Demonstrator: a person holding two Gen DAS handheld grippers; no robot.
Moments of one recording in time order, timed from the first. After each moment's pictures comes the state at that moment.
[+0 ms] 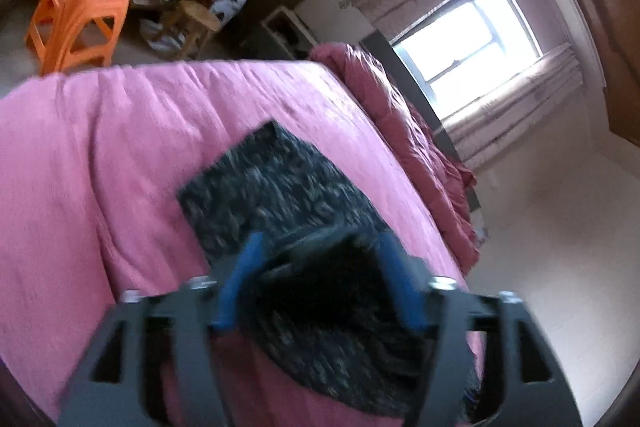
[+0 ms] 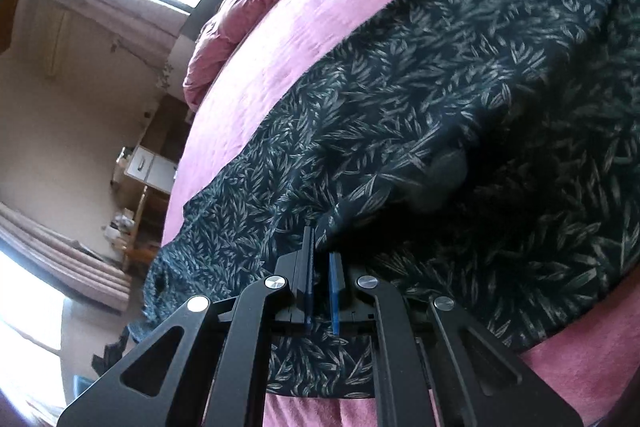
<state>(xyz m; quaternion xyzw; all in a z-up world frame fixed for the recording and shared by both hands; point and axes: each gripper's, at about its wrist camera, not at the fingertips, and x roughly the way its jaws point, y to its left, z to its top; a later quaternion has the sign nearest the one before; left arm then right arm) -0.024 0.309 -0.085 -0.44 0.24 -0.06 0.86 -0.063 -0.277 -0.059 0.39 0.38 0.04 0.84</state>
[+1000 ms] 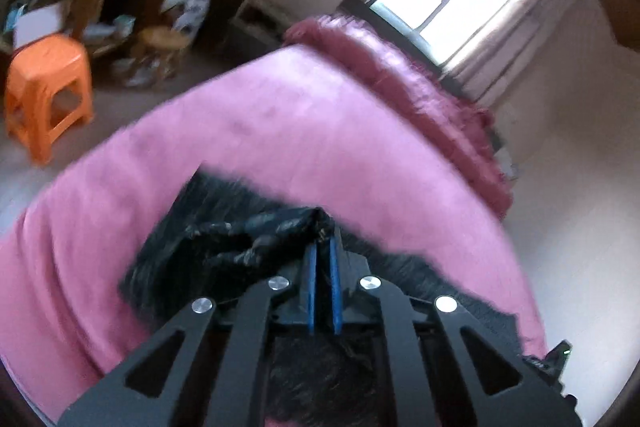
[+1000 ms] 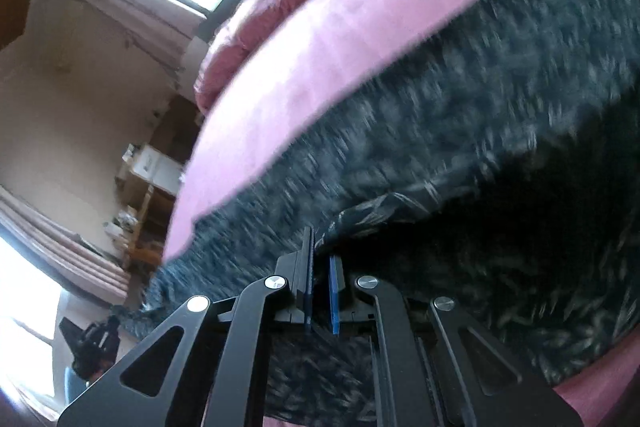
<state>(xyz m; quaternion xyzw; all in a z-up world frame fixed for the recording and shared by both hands) 0.029 0.277 0.020 -0.31 0.29 -0.07 0.90 -0.055 -0.294 -0.028 0.38 0.34 0.06 0.86</state>
